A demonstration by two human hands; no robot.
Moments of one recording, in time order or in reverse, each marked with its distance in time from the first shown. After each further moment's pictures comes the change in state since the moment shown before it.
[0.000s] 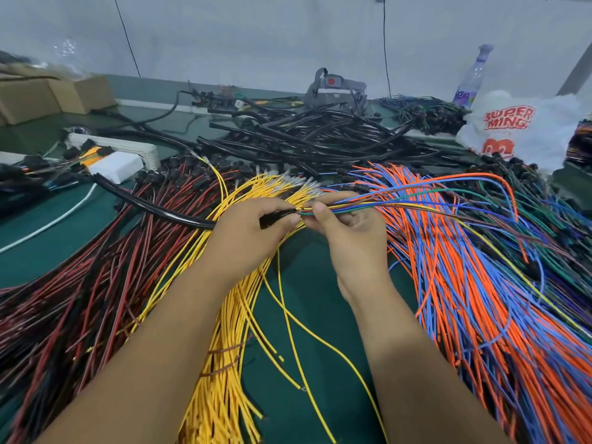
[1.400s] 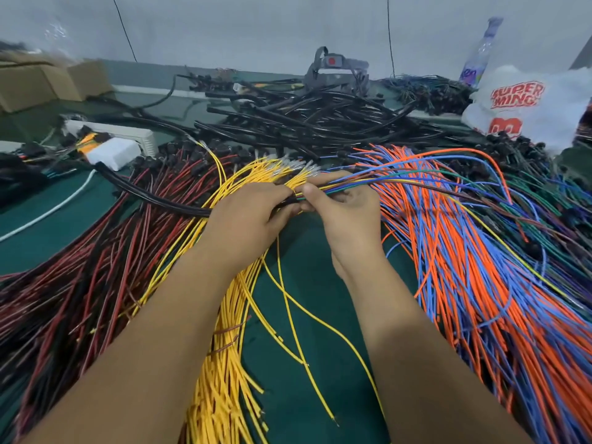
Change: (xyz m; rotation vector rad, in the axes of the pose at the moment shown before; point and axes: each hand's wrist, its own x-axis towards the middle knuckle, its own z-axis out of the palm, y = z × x) left_hand 0.004 -0.006 0.002 0.499 -0.056 0.239; right_hand 0.004 -0.003 0.007 0.110 -0.025 0.006
